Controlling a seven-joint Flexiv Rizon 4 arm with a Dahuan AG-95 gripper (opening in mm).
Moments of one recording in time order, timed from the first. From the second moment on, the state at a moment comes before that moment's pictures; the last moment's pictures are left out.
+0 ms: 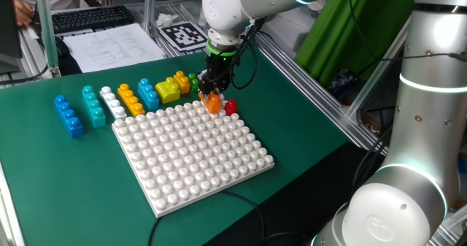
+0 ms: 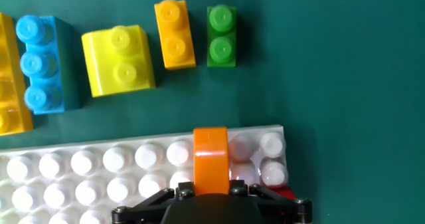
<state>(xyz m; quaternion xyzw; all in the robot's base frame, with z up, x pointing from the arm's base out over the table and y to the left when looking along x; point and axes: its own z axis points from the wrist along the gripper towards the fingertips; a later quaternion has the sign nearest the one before) 0.585 -0.059 0.072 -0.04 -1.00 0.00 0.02</state>
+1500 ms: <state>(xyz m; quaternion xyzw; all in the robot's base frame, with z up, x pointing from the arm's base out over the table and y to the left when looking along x) 0.586 -0.059 0.071 -0.07 -0.99 0.03 0.10</state>
